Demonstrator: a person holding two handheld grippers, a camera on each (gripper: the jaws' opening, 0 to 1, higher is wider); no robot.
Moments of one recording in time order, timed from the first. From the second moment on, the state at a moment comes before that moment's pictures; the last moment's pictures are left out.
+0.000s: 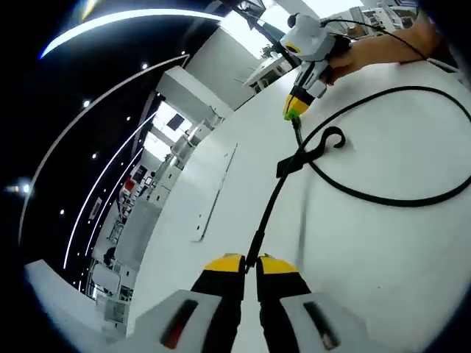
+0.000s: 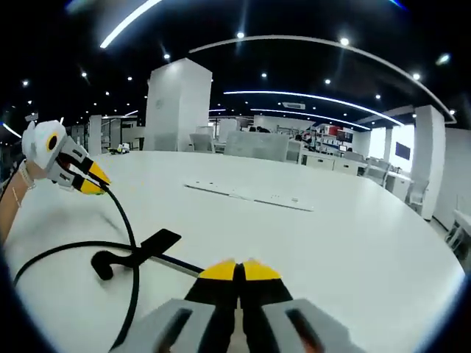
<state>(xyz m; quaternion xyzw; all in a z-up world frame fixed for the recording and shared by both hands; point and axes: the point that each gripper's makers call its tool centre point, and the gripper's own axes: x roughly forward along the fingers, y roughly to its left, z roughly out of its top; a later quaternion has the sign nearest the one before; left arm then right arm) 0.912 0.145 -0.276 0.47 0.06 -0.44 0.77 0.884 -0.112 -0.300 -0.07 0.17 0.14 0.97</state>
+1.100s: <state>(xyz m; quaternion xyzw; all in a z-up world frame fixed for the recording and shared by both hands) 0.896 0.139 -0.310 0.47 0.15 -0.48 0.72 0.863 -0.097 -0.260 -0.15 0.08 0.19 0.97</state>
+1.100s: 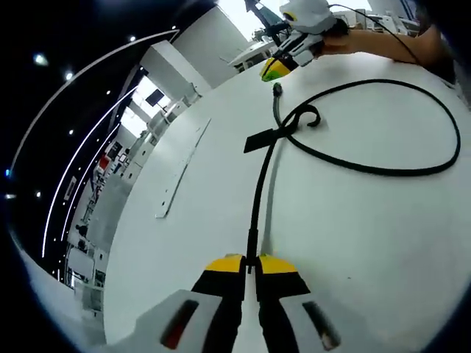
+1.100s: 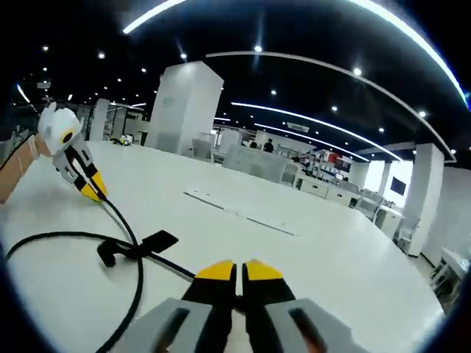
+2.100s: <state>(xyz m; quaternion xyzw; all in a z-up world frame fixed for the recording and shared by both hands) 0.895 0.142 -0.308 0.45 0.14 -0.49 0.73 0.830 0.016 -0.279 -0.35 -0.02 0.34 0.87</state>
